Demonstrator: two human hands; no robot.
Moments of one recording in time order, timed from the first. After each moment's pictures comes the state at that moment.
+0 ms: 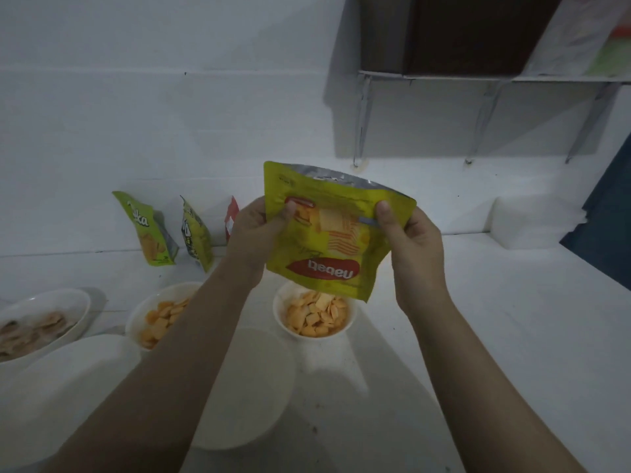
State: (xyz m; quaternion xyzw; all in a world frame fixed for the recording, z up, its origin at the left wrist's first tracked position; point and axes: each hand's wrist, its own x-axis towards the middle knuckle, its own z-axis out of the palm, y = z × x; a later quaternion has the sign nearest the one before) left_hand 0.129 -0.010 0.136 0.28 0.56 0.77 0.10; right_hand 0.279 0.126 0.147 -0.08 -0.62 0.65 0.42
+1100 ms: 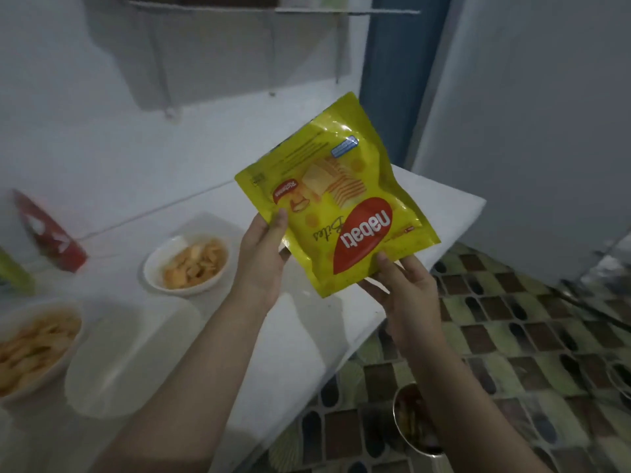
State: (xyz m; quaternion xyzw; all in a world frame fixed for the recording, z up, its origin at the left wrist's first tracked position) left_hand 0.309 0.013 0.091 0.32 0.44 0.73 0.42; right_hand 0.500 0.029 0.069 -0.37 -0.44 0.61 0.55
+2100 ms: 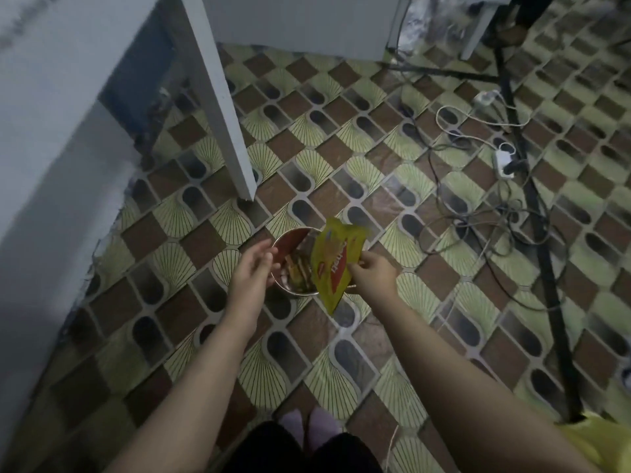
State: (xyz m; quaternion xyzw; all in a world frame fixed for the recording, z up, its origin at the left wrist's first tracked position) left_hand 0.602 0.056 -0.323 0.42 0.60 0.31 0.61; right_hand 0.803 0.011 -0.337 -0.79 -0.24 0.44 0.34
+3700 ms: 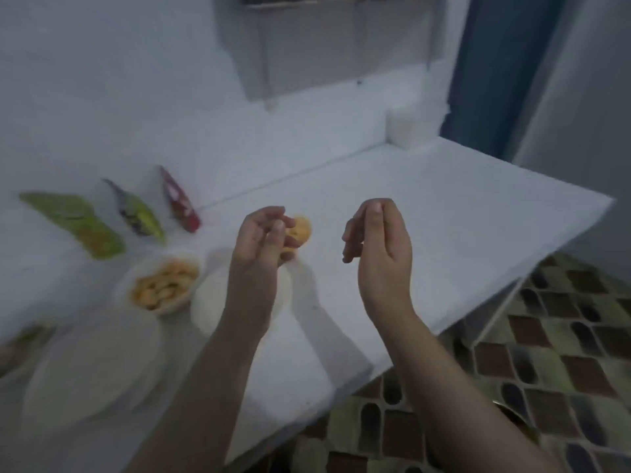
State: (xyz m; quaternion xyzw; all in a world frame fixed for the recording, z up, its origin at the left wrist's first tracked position) left_hand 0.282 -0.120 0.103 0.36 0.57 0.72 0.19; right_hand 0.395 -0.037 0.099 -0.25 -0.59 0.51 0.57
